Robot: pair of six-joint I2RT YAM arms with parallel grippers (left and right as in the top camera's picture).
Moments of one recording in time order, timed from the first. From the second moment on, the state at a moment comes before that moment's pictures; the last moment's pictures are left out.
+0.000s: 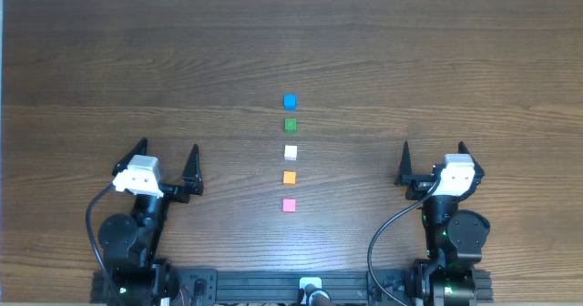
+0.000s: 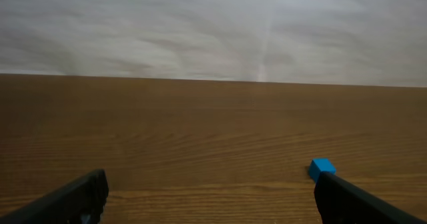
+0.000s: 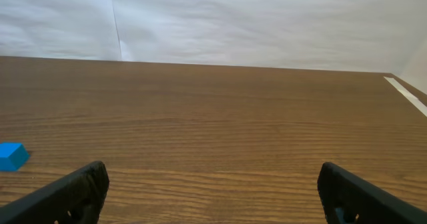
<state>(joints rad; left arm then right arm) 0.03 0.01 0.01 -0.06 0.18 -0.09 -0.06 0.02 0.01 -0.07 -0.02 -0.05</state>
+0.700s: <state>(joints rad) 0.03 0.01 0.01 -0.06 0.18 -0.09 -0.06 0.02 0.01 -0.07 -0.02 -0.05</state>
